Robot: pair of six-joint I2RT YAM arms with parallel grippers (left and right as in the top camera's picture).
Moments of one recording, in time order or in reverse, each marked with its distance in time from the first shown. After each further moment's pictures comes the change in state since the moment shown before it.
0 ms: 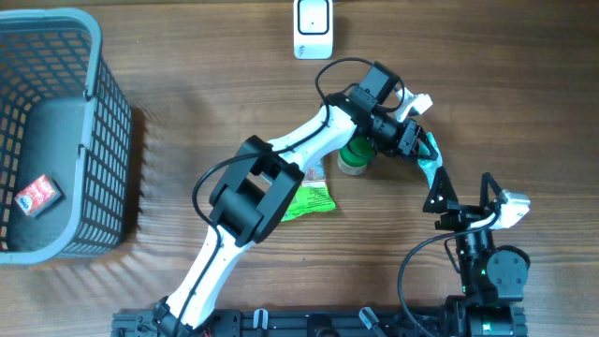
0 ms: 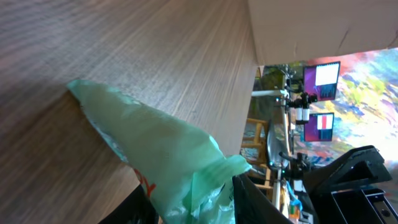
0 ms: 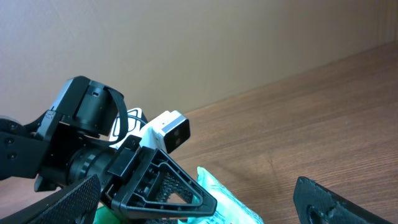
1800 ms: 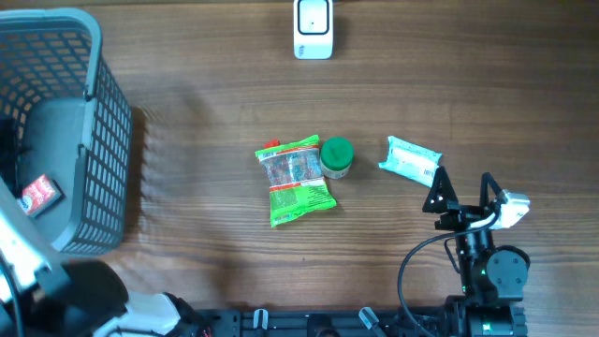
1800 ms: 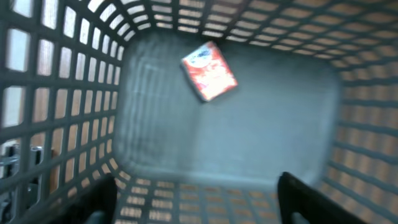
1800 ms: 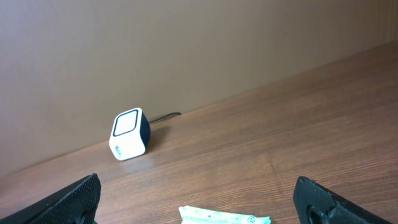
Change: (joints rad) left arm 1.357 -0.733 0.005 -1.145 -1.325 -0.614; right arm 0.001 0.000 0.000 0.000 0.000 0.000
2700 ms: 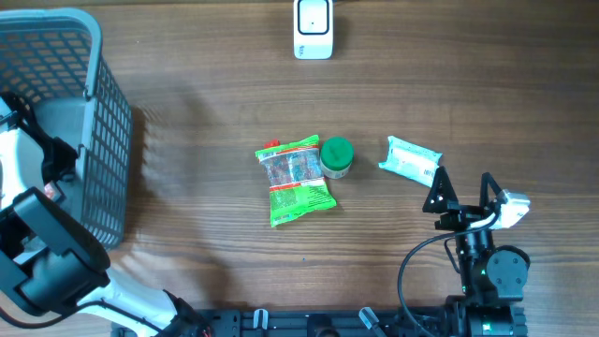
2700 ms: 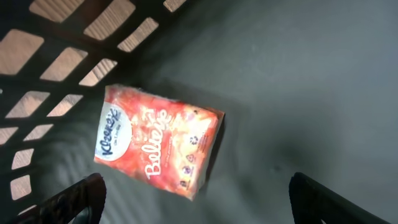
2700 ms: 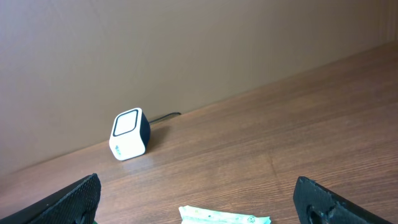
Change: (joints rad) left arm 0.006 0.182 -0.509 0.712 -0.061 0.864; right arm 0.000 0.000 0.000 0.000 0.000 0.000
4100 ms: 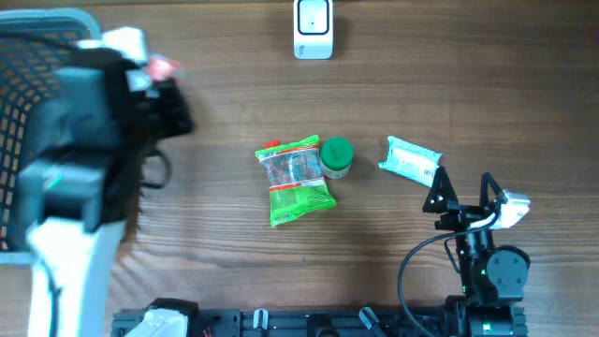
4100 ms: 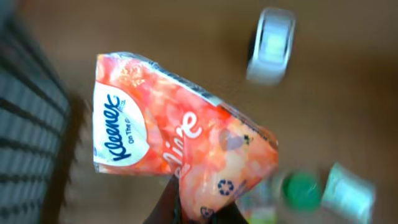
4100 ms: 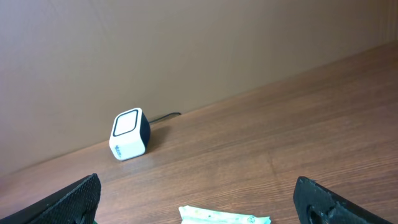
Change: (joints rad) left arm -0.827 -0.614 0.176 -0.268 0.282 -0.089; right arm 0.000 0.000 0.000 0.000 0.000 0.000
